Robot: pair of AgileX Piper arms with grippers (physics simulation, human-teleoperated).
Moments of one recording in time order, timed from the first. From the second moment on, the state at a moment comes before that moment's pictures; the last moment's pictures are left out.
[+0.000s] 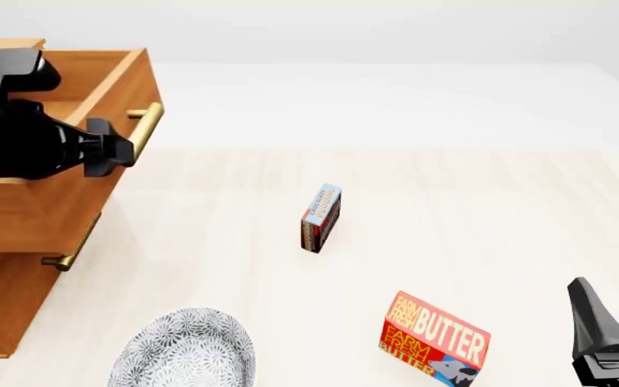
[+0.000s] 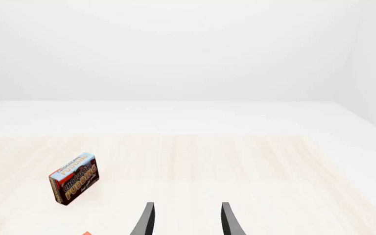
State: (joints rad) left arm -0.18 1.10 -1.06 0.72 -0.11; right arm 0.00 0.00 0.00 0.00 0.00
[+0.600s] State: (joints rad) left arm -0.24 1.13 -1.08 0.69 -0.13; right arm 0.00 0.00 0.00 0.00 0.00
